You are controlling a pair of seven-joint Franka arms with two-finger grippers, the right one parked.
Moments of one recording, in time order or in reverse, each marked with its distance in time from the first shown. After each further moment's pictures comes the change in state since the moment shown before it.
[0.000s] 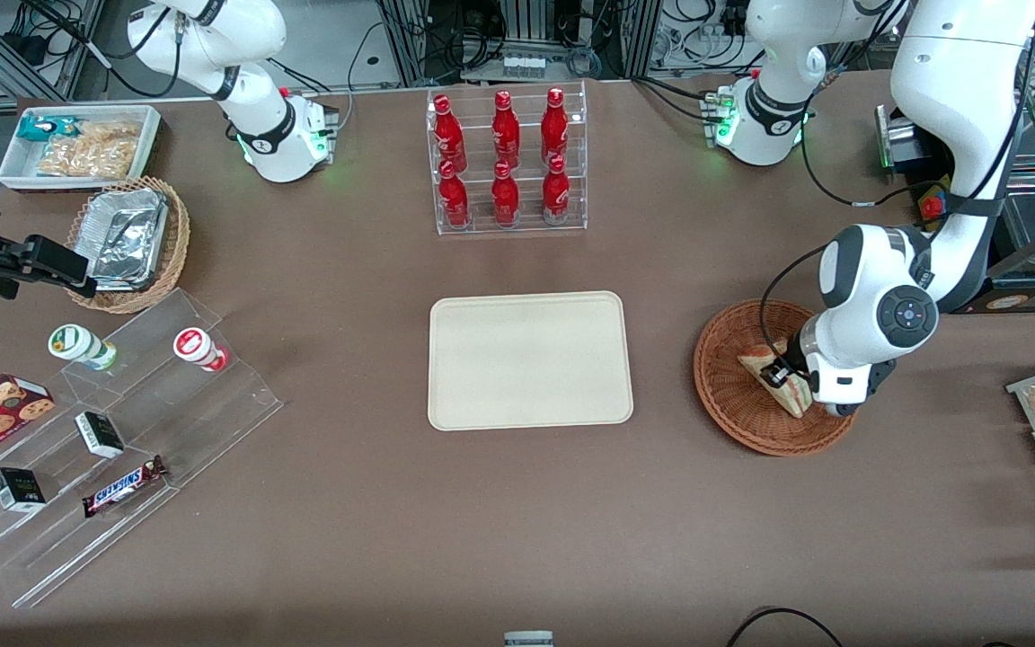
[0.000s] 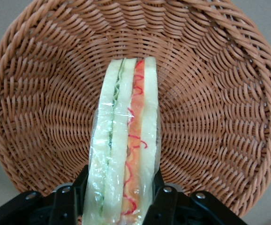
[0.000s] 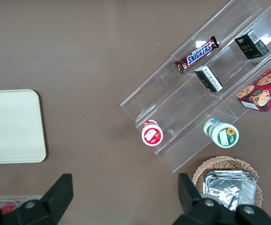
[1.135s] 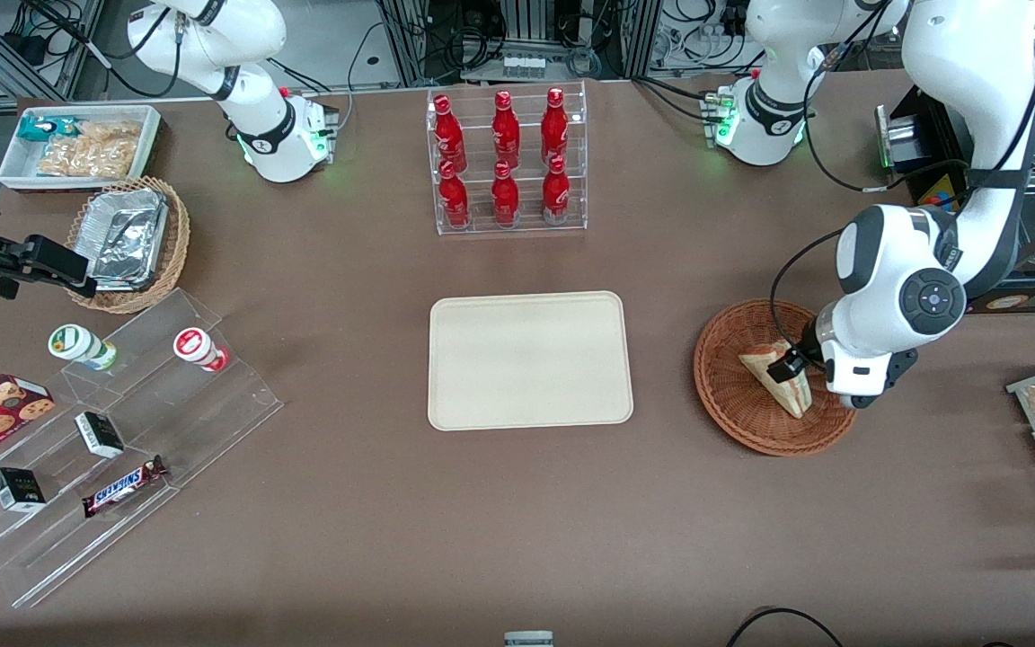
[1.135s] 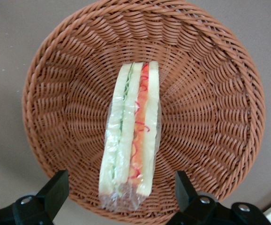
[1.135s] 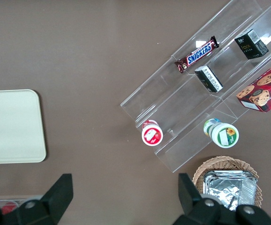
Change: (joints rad) arm 0.004 -0.065 0.006 0.023 0.000 -0.086 0.057
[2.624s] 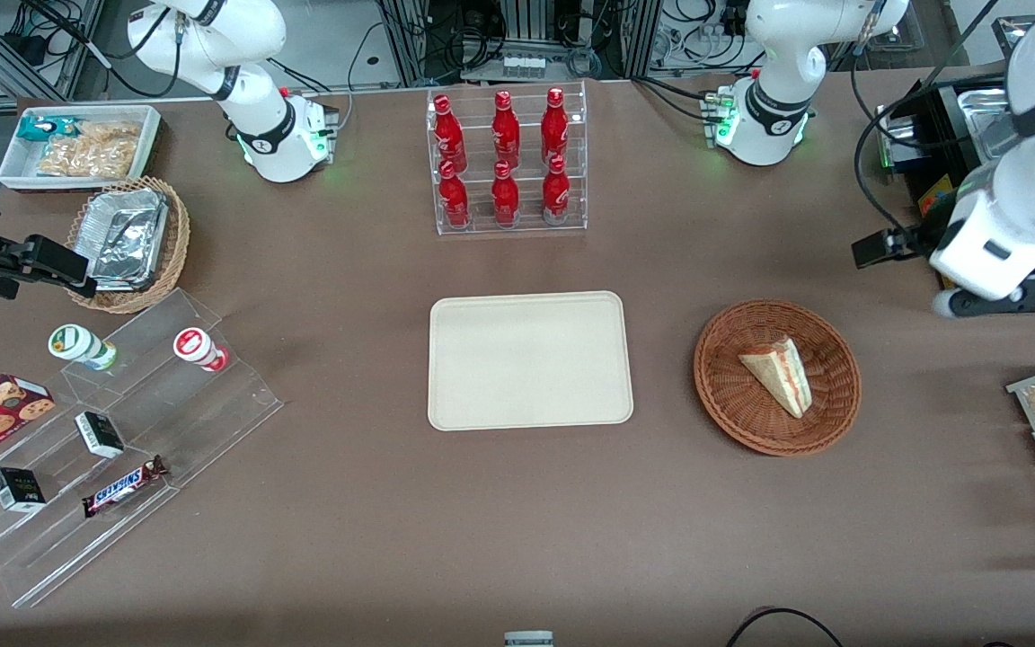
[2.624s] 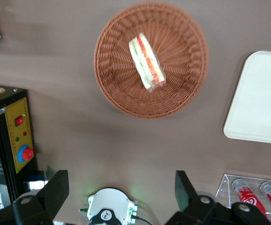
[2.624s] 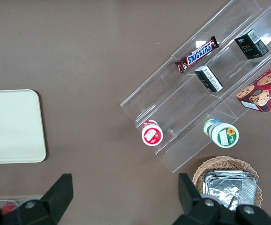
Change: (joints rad) arm 0.003 -0.161 0.002 0.511 0.000 -0.808 0.570
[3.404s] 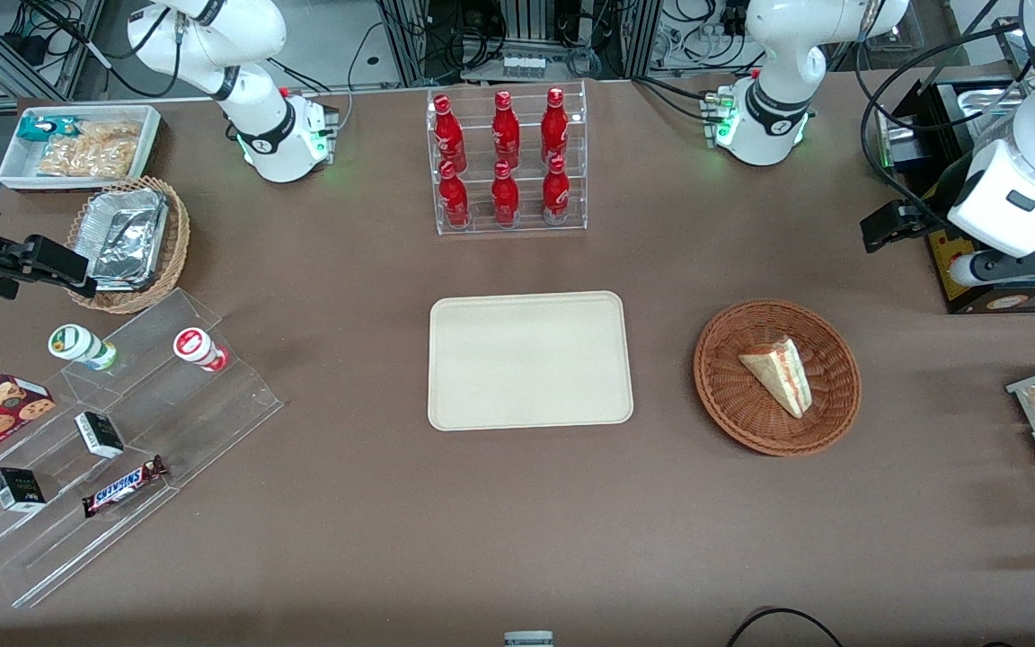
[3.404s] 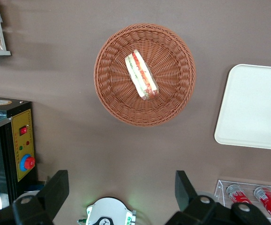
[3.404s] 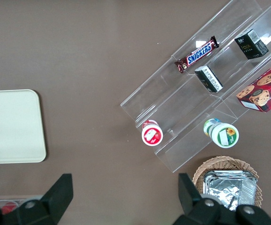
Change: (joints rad) arm -0.004 -0.088 -0.014 0.037 -0.001 0.010 0.005
